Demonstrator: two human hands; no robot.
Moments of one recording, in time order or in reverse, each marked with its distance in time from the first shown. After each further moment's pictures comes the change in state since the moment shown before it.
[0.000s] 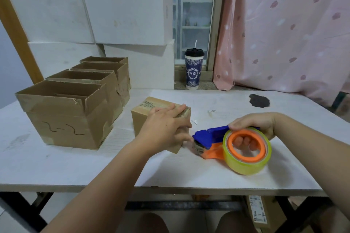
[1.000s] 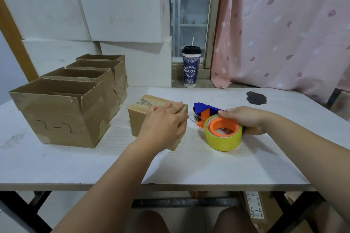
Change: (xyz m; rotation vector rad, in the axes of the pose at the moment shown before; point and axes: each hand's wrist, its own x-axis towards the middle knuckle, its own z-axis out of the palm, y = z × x) left_hand 0.001 0.012 0.010 0.053 0.154 -0.099; right_hand 0.017 -0.002 0.011 -0.007 0.581 -0.189
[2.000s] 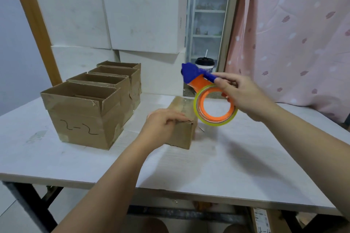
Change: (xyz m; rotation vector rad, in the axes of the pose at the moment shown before) left_hand -0.006 -0.036 -0.006 -0.770 0.147 -0.219; right_hand -0.038 -0.094 0.035 -0.136 0.349 -0.775
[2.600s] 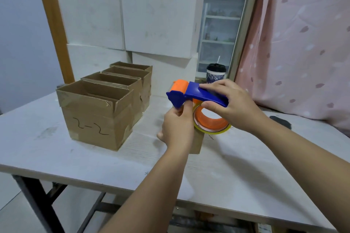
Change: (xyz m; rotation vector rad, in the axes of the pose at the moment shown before) left_hand 0.013 0.052 0.025 -0.430 0.514 -0.608; right_hand 0.005 -0.011 0.036 -0.455 -0.044 -0.305
